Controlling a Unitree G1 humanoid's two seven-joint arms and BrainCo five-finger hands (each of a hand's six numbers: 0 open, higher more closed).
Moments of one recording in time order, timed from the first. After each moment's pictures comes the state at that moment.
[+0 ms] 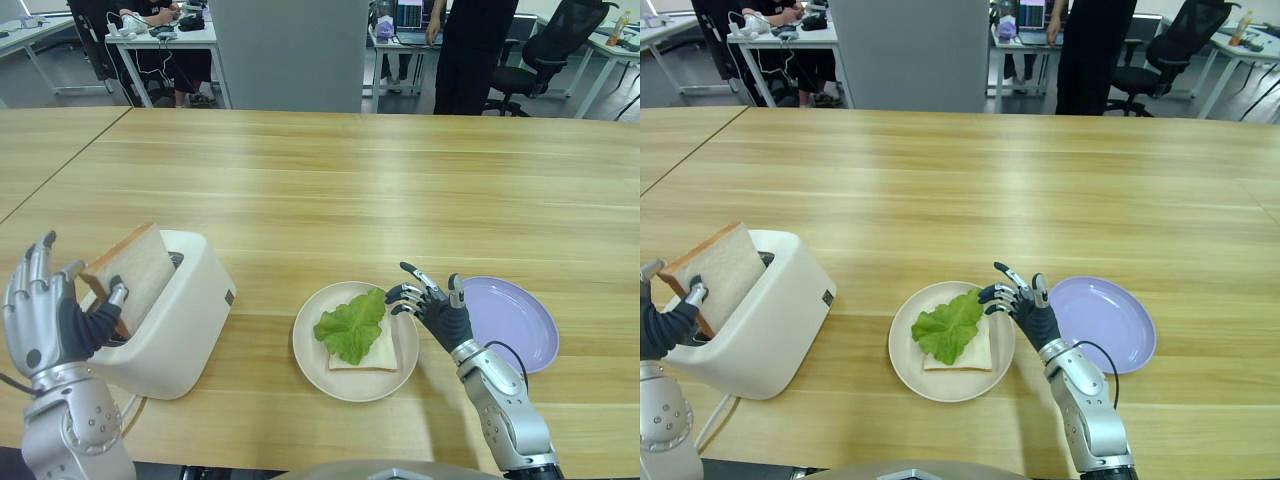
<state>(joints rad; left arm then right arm) 0.33 0.25 0.49 -0.67 0.79 0.18 0.08 0.16 -0.17 0.10 -0.13 0.33 0.03 0.40</state>
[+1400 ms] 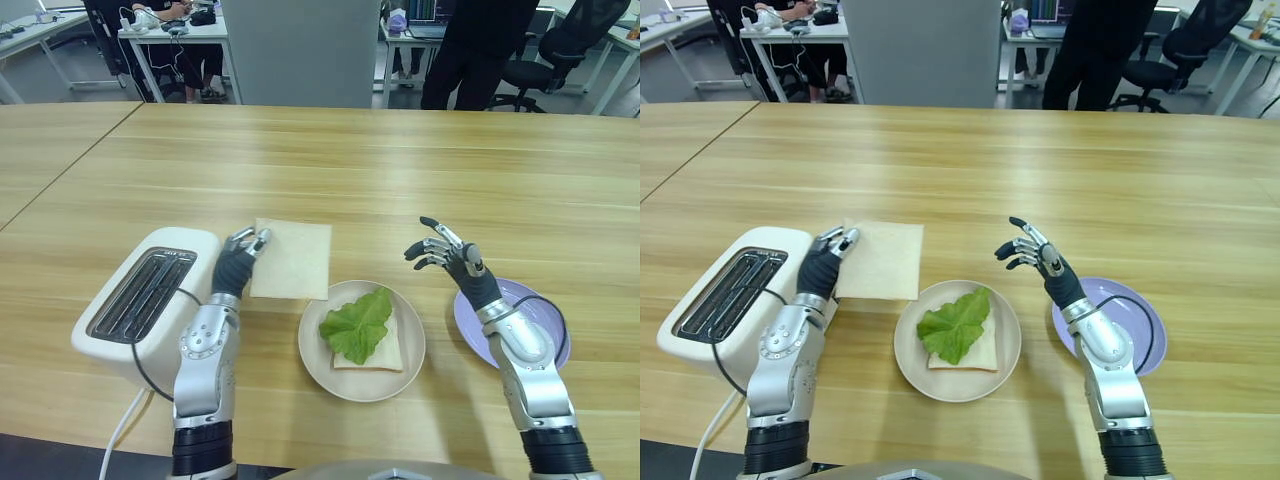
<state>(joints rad) -0.02 0.03 0.12 -0.22 -0.14 0.20 -0.22 0.00 -0.32 0.02 -0.14 0.03 -0.22 0.36</state>
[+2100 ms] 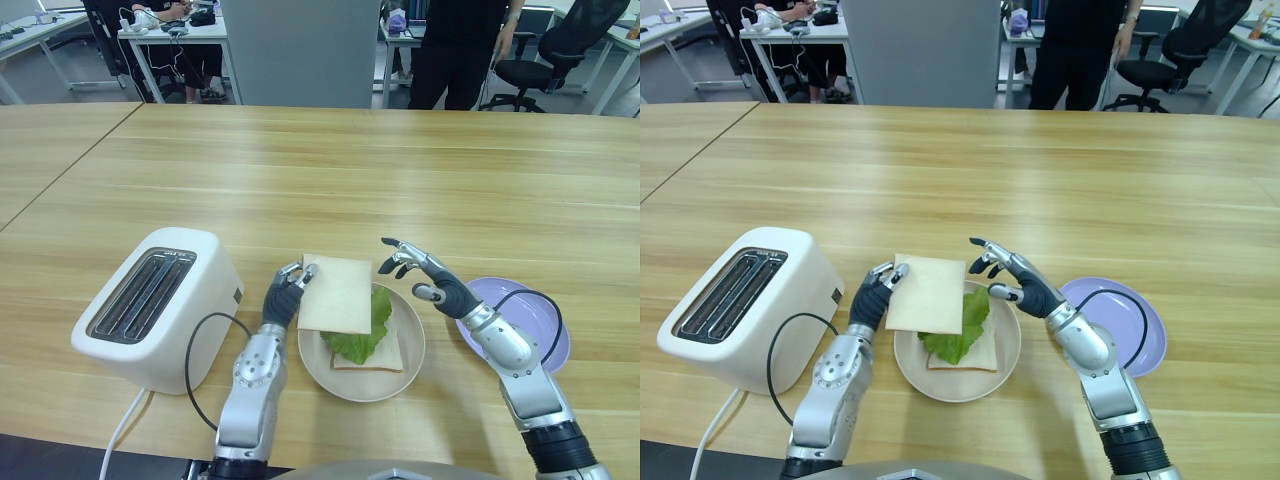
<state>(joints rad) 0.18 -0.06 -0.20 -0.27 0.00 0.20 0.09 -0.02 -0.37 0.15 -0.09 -0.26 -0.44 0.31</state>
